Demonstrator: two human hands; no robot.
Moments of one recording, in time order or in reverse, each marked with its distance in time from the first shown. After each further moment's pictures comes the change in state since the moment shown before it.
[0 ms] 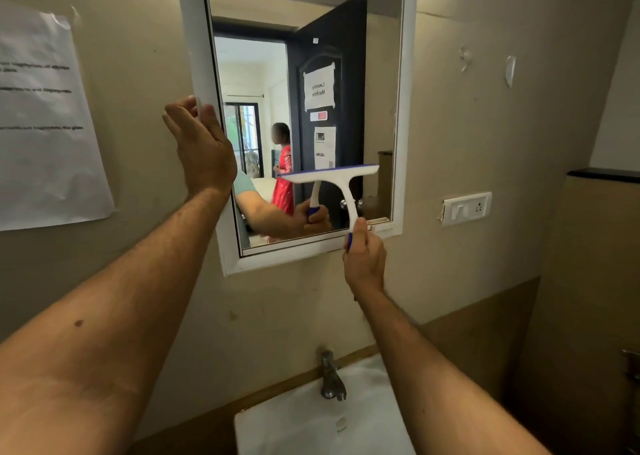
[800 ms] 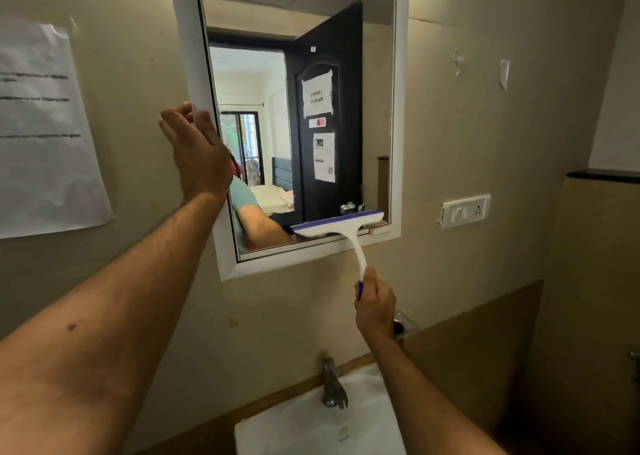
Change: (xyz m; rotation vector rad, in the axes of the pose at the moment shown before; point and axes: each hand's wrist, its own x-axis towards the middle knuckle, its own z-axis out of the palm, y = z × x) left_hand -0.004 0.002 0.003 0.018 -0.006 -0.011; right_hand -0.025 0.077 -0.025 -0.039 0.063 0.099
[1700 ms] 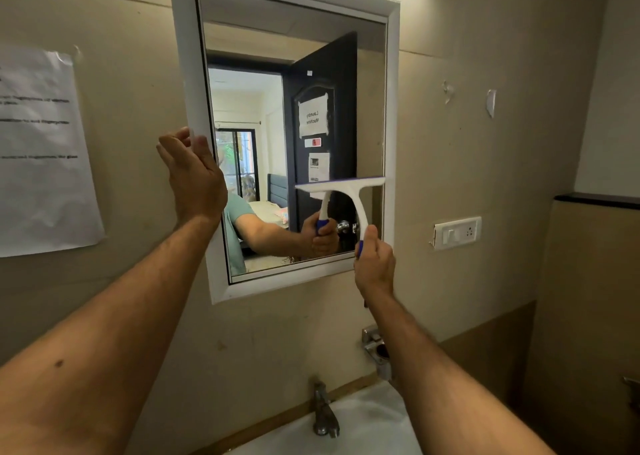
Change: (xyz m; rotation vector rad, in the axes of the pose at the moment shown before) left_hand 0.001 0.002 0.000 0.020 -0.004 0.013; right_hand 0.065 -0.083 0.006 0.034 0.009 -0.127
